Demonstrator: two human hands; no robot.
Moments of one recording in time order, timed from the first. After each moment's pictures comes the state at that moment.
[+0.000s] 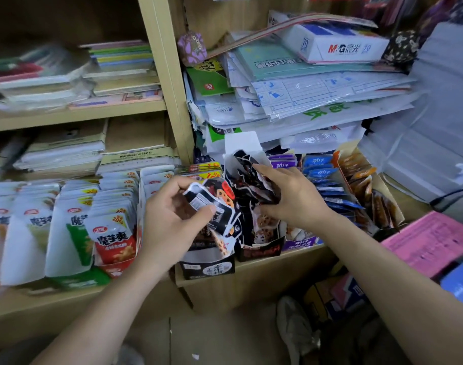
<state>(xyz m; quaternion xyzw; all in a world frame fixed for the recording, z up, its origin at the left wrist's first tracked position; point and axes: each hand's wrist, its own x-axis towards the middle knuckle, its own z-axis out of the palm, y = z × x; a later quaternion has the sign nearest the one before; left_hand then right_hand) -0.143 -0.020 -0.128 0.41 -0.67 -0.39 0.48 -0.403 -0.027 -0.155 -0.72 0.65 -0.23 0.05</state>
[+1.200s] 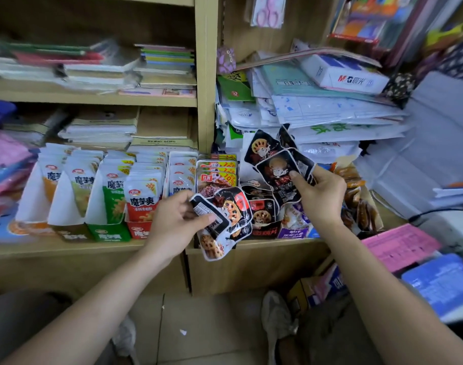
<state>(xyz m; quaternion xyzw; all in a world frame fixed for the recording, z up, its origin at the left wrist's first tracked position) -0.105 0.038 -0.137 0.51 -0.59 -0.46 0.43 -0.385 0.032 -0.122 -0.53 0.66 -0.54 0.05</state>
